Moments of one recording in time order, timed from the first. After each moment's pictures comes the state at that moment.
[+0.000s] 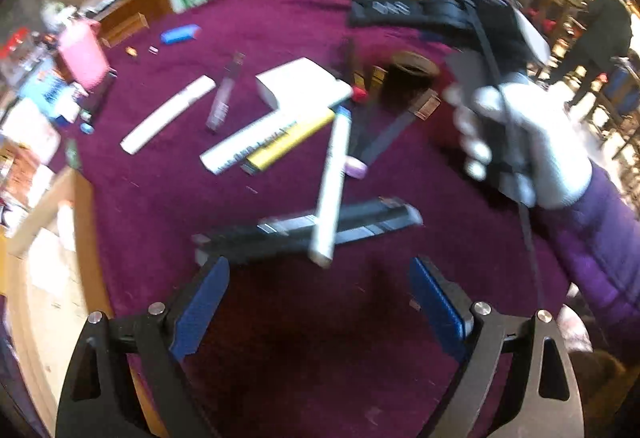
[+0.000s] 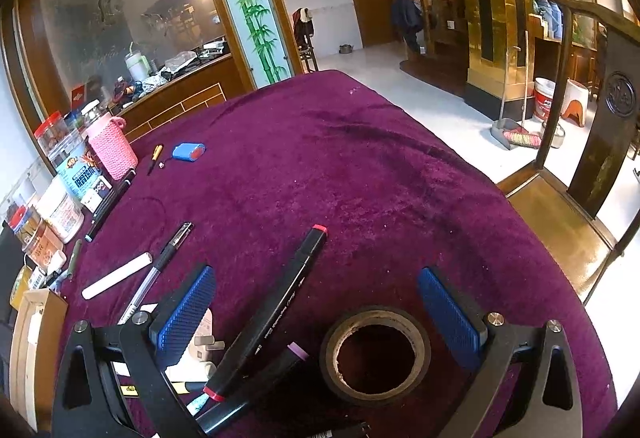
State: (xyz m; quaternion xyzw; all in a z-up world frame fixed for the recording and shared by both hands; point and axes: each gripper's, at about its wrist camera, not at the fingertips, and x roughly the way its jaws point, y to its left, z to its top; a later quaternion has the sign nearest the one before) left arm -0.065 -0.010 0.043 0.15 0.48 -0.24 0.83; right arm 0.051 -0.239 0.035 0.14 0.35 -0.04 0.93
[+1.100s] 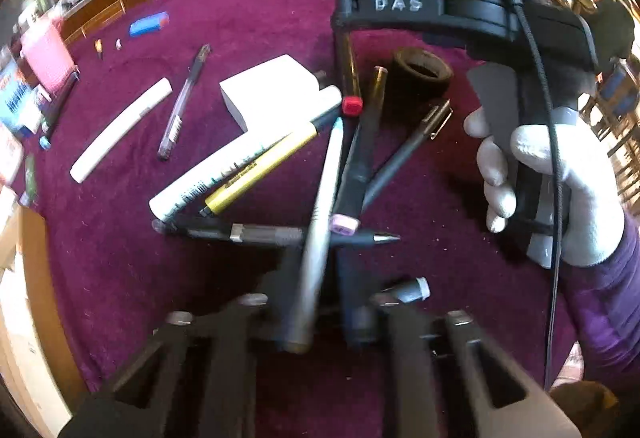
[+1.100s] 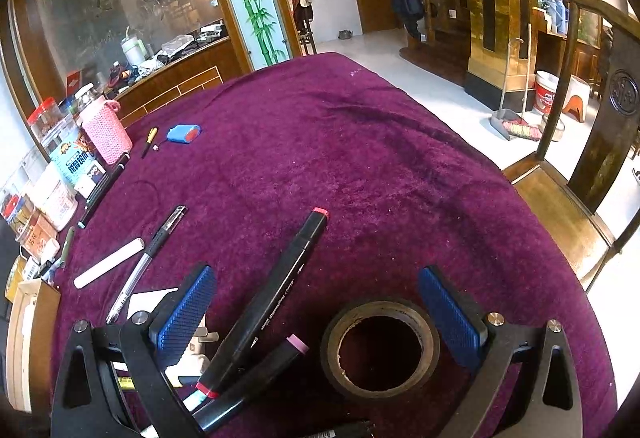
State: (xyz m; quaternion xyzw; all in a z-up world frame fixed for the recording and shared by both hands) left arm -0.015 -0.051 0.014 0.13 0.51 -0.26 0.81; right arm 0.058 -0.234 0.026 0.13 0.38 -0.04 0.92
